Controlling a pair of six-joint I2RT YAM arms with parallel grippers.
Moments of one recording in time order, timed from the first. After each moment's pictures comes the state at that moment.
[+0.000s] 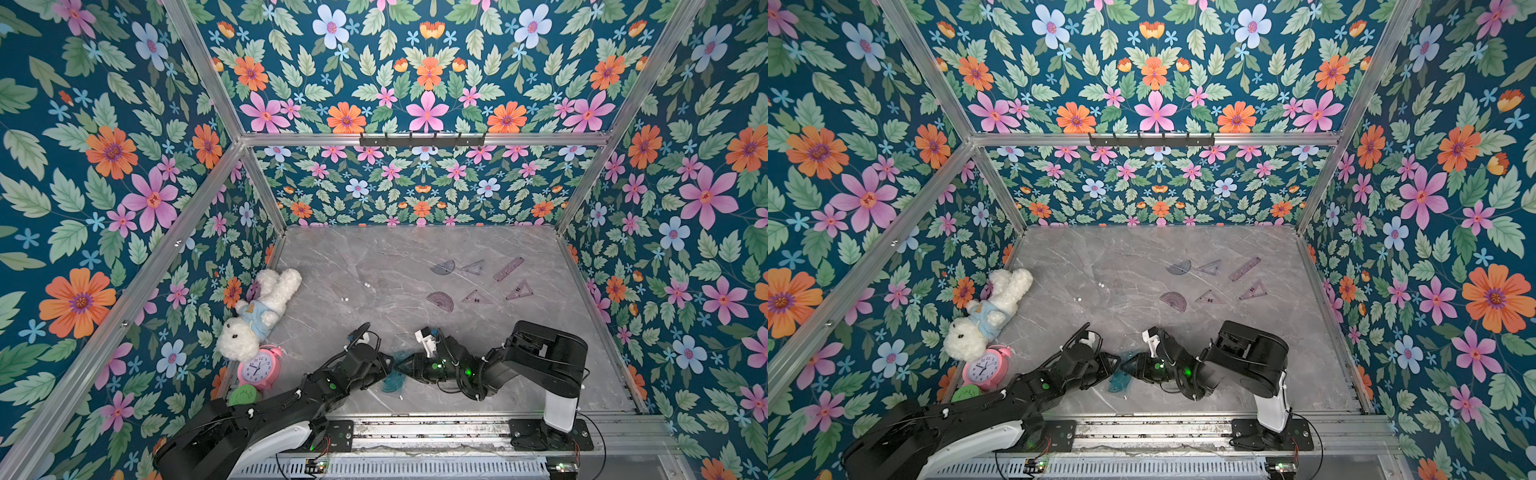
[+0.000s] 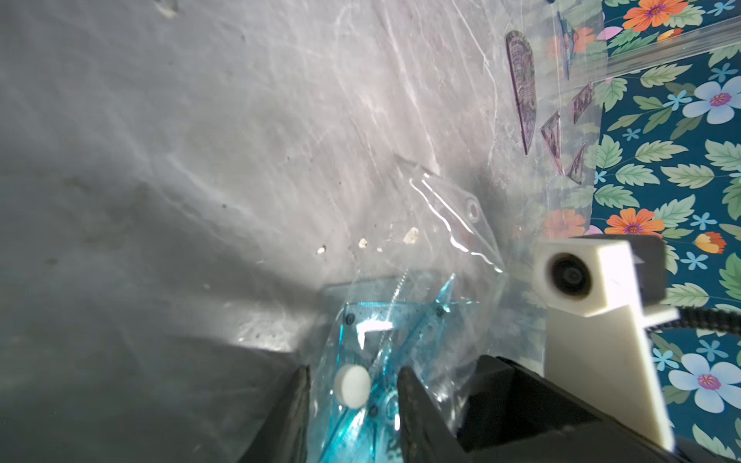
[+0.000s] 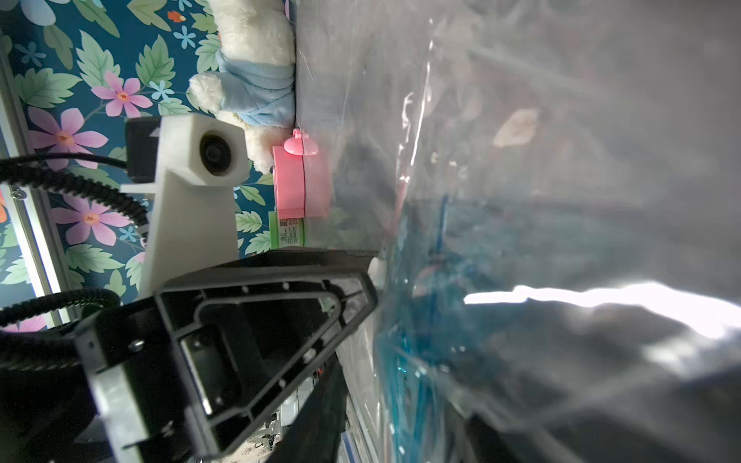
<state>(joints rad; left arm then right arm) -0.86 0.96 0.14 0.09 -0.03 -1.19 1.03 1.88 0.49 0.98 -0.33 1.27</state>
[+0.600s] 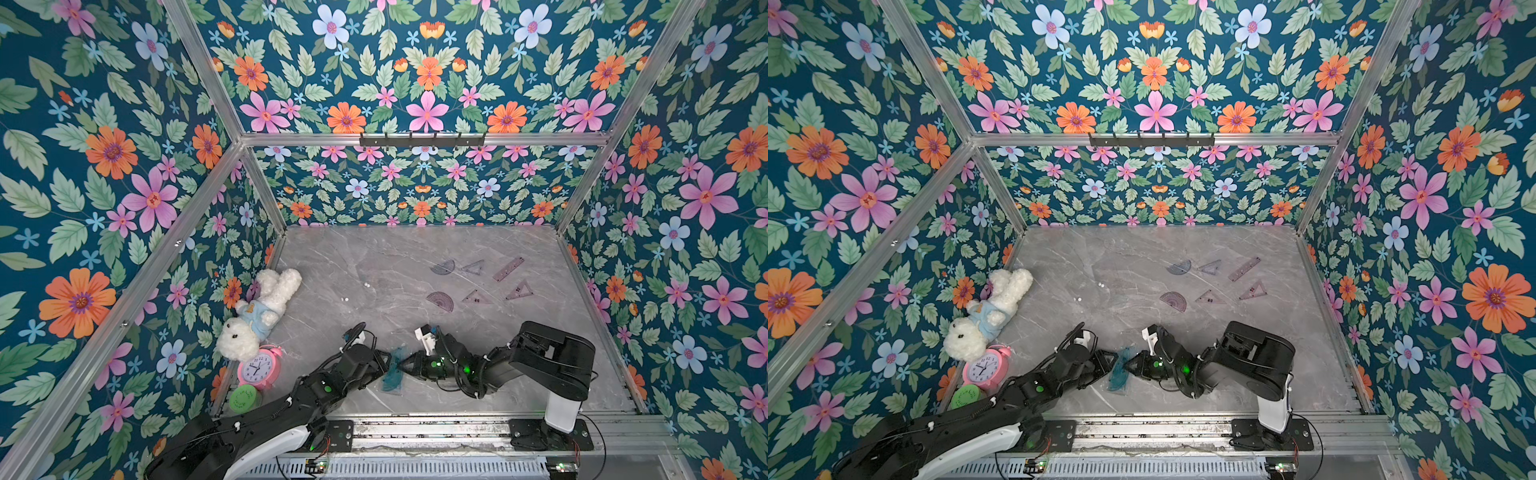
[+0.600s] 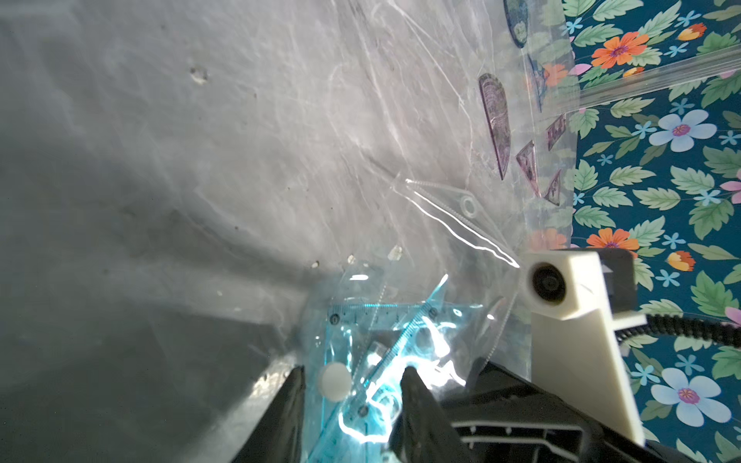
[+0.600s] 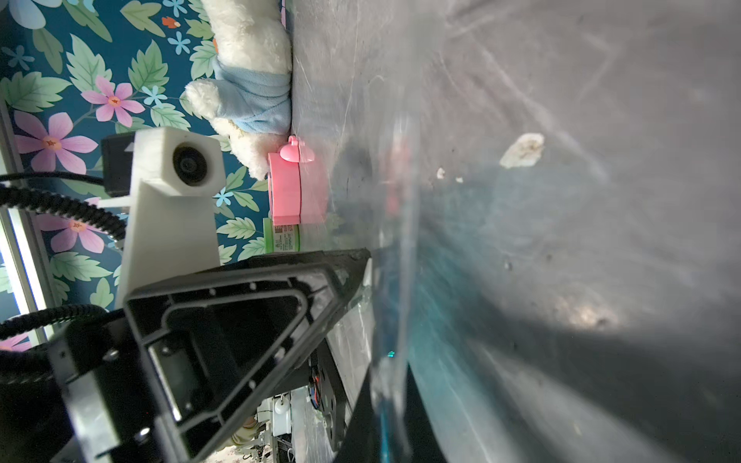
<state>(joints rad) -0.86 0.85 0.14 0.02 -0.09 -1.21 1.03 1.84 0.51 0.90 -0.31 1.25</state>
